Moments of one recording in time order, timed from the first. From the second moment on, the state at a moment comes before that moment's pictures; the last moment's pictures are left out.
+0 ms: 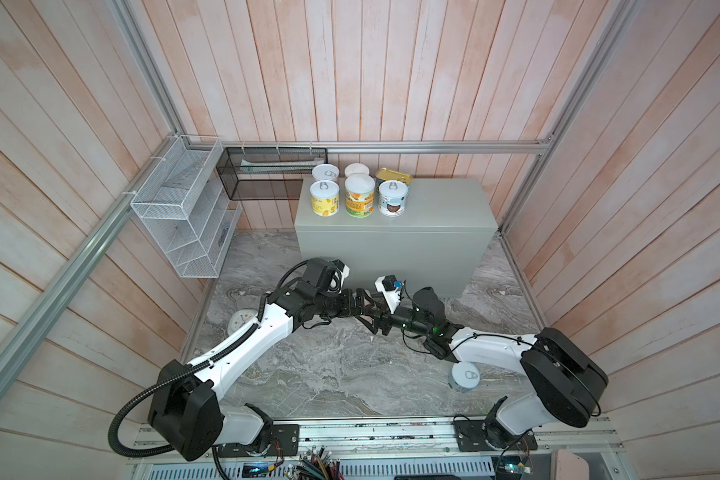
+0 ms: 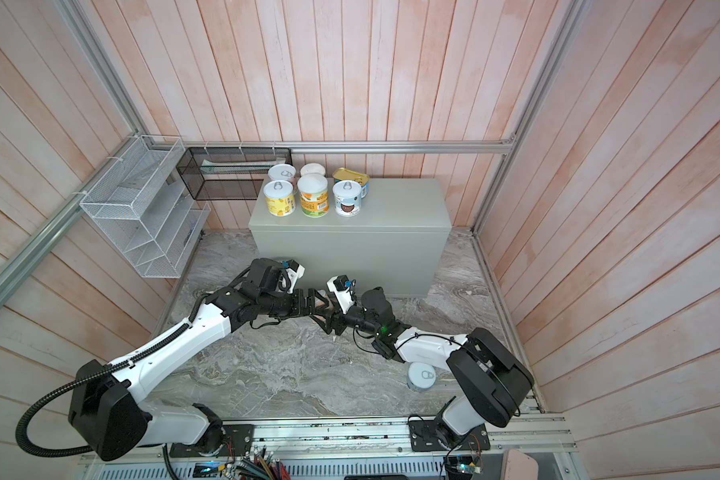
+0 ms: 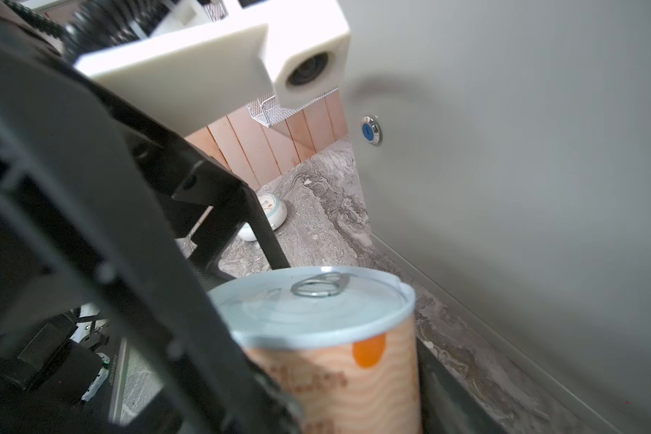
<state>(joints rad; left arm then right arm) -0.56 1.36 1.10 -0.53 0.39 -0.59 0.77 1.52 0.66 0.69 -0.40 0.26</state>
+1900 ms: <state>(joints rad) -0.49 0.91 0.72 -0.38 0.08 -0.62 0.74 1.08 0.74 0.21 -0.05 0.22</state>
